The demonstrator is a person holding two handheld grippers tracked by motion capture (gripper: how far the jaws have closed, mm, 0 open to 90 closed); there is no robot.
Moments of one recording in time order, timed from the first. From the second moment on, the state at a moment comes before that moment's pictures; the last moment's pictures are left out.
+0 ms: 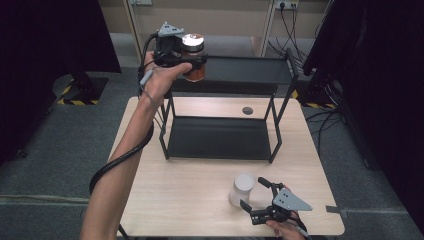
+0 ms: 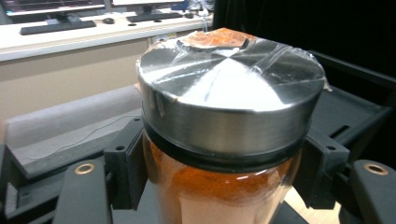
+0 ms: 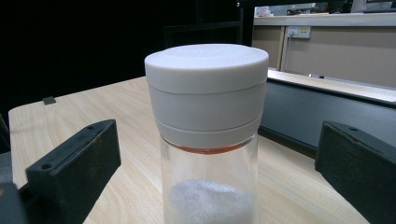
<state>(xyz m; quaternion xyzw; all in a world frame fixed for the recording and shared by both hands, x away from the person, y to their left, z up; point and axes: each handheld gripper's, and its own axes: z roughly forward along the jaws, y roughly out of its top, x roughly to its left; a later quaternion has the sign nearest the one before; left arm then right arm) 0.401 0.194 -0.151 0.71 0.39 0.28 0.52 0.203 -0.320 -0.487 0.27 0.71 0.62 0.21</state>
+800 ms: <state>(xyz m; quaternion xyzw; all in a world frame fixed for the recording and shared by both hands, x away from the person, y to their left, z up) 0.425 0.168 -0.160 0.68 0.42 0.31 0.51 0.204 -0.320 -0.488 0.27 0.71 0.62 0.20</state>
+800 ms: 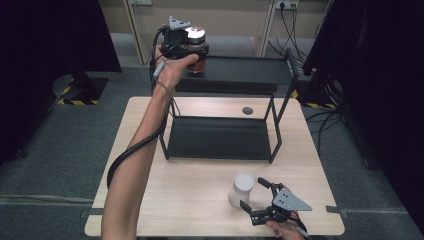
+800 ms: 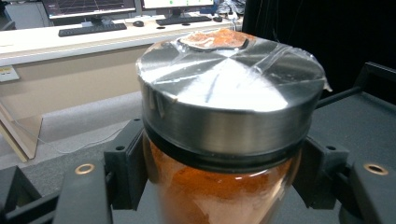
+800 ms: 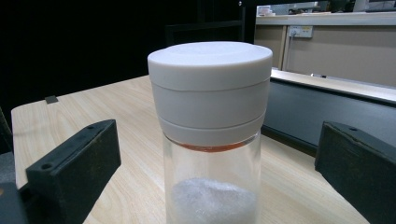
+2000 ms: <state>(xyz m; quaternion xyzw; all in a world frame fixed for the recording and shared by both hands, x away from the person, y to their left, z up) 0.425 0.173 -0.182 0.66 0.43 0.32 0.53 0.204 -0.319 -0.488 0.27 0.71 0.62 0.20</state>
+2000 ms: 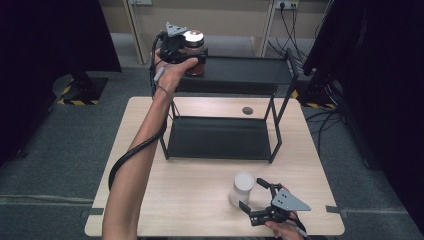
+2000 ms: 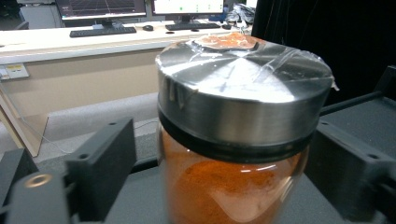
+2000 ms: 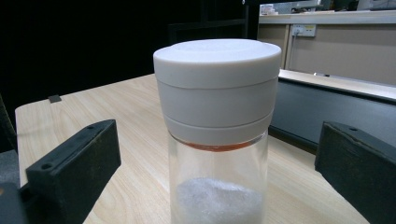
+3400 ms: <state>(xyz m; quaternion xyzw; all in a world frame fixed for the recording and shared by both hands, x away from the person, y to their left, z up) 0.358 0.191 -0.212 0.66 0.38 0.29 0.58 0.204 -0.318 -0.488 0.27 0.71 0.62 0.20</state>
